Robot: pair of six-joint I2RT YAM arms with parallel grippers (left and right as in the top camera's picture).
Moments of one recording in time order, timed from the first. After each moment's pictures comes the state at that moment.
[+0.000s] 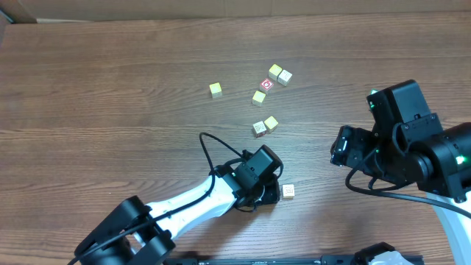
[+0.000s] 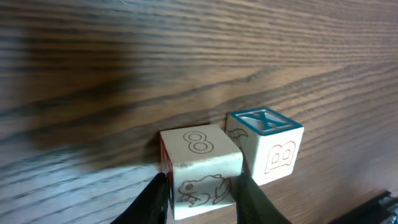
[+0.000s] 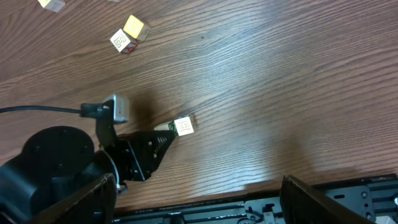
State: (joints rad) left arm -0.88 1.63 0.81 -0.33 0.24 -1.01; right arm 0.35 1.24 1.63 -1.64 -0.02 0.65
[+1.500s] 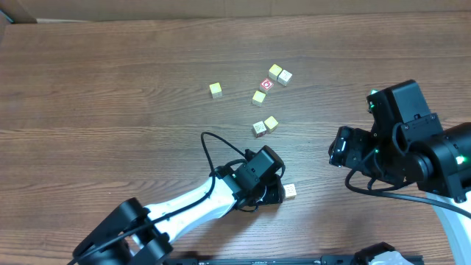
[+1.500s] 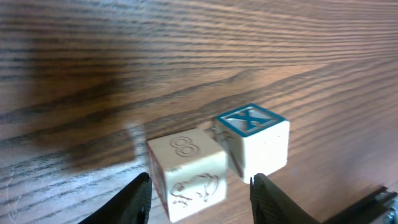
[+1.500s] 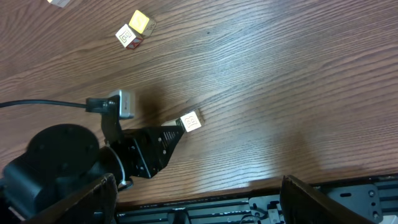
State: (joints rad) left arm -0.89 1.62 0.81 -0.32 0.23 -0.99; right arm 0.35 1.24 1.63 -1.64 -0.04 0.64
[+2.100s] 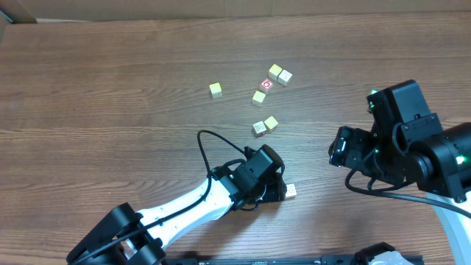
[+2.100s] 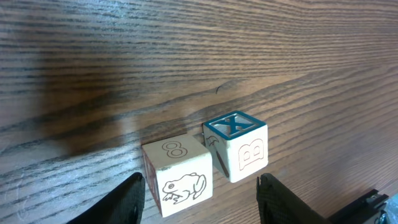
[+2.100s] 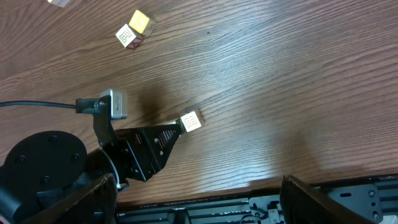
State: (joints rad) left arm -0.89 1.58 0.81 -0.31 0.20 -0.99; right arm 0.35 1.24 1.63 -1.64 -0.04 0.64
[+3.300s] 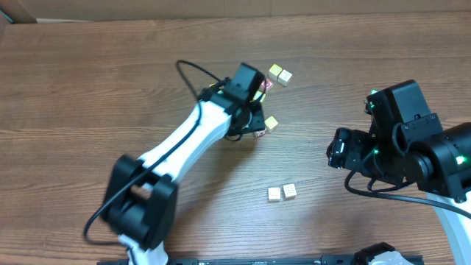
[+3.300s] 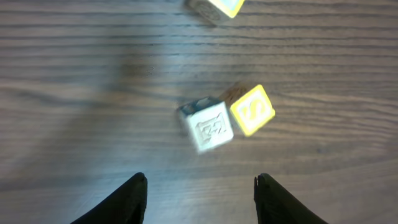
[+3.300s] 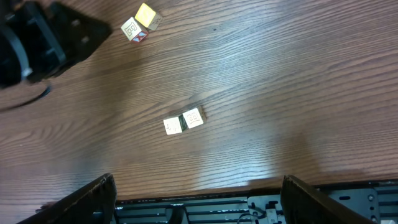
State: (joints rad) left arm -0.56 1.90 1.45 -0.77 0.09 -0.69; right arm 0.35 1.24 1.63 -1.64 -0.07 0.60
